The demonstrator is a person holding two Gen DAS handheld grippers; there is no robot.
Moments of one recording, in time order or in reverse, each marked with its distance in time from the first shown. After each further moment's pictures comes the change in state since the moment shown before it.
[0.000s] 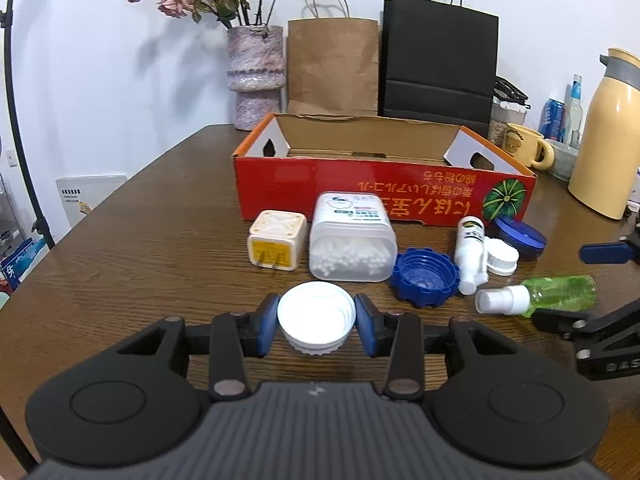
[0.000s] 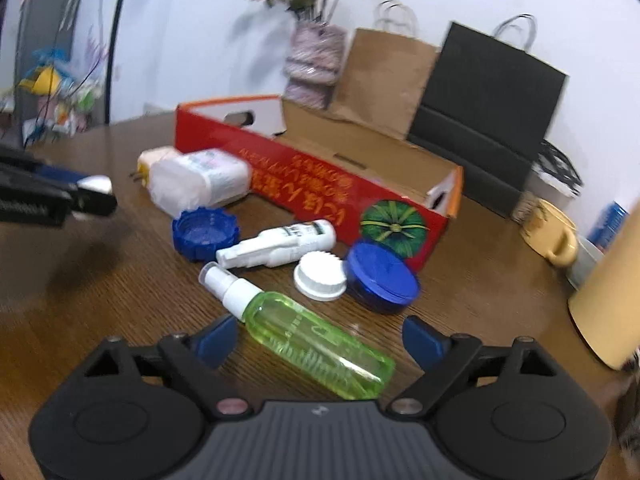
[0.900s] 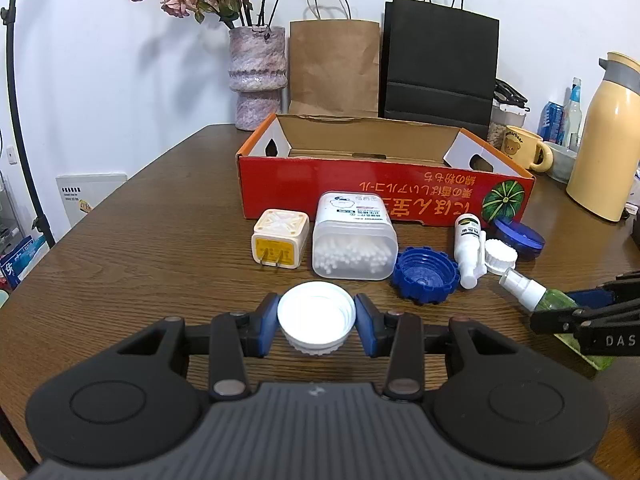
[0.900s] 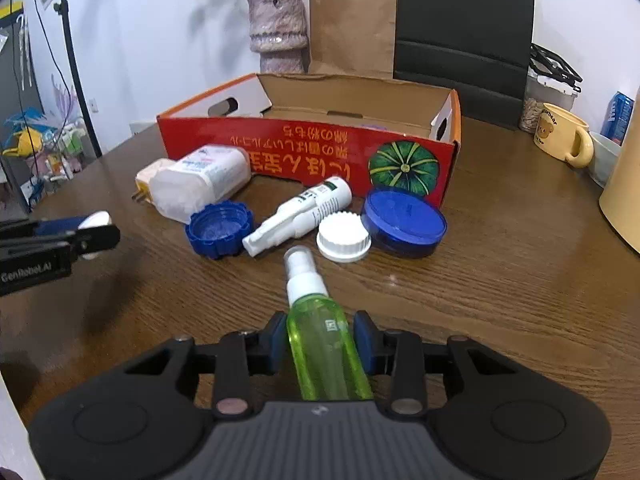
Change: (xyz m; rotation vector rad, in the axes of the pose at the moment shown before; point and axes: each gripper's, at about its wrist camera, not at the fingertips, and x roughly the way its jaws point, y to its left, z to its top) left arm -0.005 0.003 -0.002 -0.002 -0.003 -0.010; right arm 0.002 -0.010 -0.001 0.291 0.126 0.104
